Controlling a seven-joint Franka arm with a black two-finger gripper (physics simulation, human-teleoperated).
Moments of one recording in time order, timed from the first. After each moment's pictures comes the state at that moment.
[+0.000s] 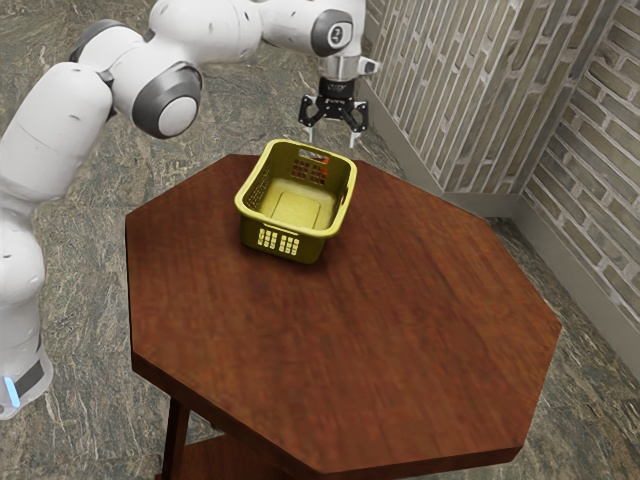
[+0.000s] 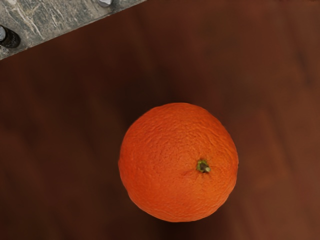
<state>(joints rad) 0.32 0.51 0.28 -1.20 -0.33 1.69 -0.55</state>
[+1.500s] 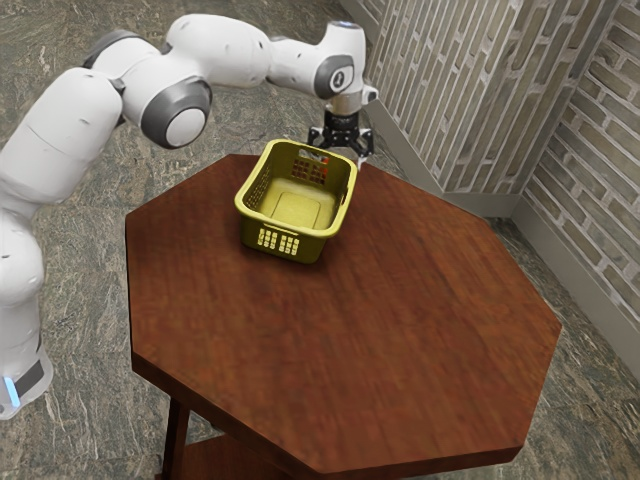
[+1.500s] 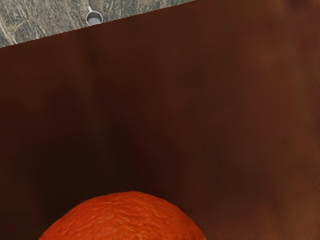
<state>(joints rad) 0.30 0.58 0.25 -1.30 -0.33 1.97 -0.66</state>
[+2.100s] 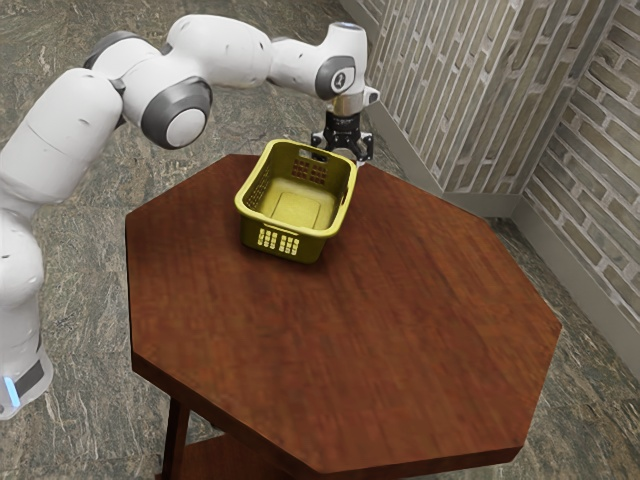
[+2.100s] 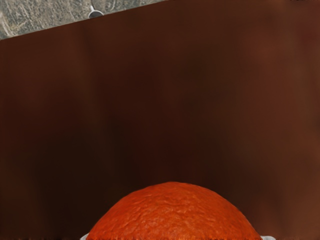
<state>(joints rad) 0.30 0.58 0.24 -1.30 -0.32 1.96 -0.67</state>
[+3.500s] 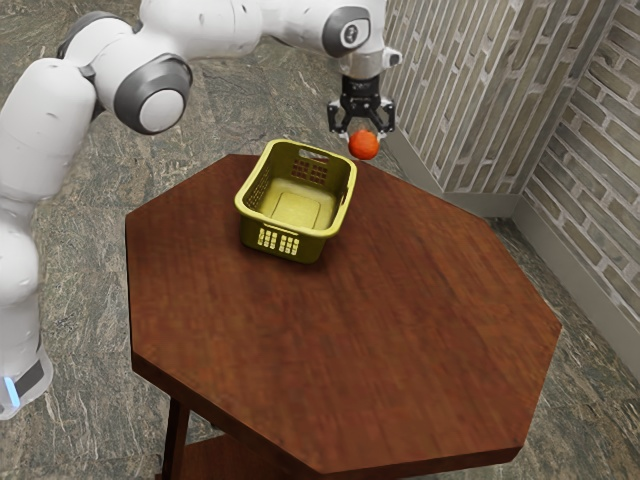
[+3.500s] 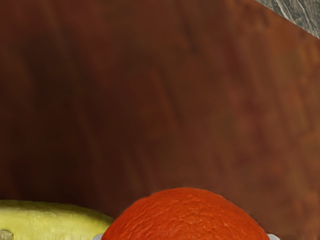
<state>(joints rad) 0.21 0.40 0.26 -1.29 -0.31 1.79 -0.69</state>
